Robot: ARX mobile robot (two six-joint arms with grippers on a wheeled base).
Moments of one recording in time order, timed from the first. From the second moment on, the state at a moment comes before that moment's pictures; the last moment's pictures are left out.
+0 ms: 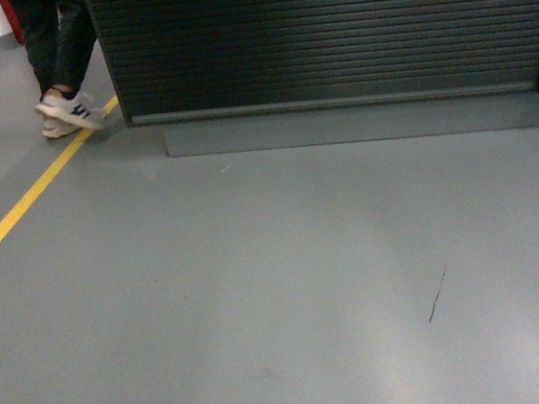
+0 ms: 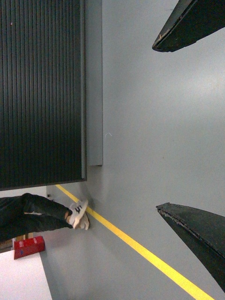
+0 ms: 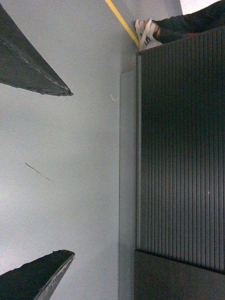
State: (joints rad) left arm 0.00 0.01 0.01 0.00 0.00 0.00; right arm 0.00 0.01 0.01 0.00 0.00 0.00
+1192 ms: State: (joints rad) left arm 0.00 0.01 0.01 0.00 0.00 0.00; right arm 0.00 0.01 0.01 0.00 0.00 0.00
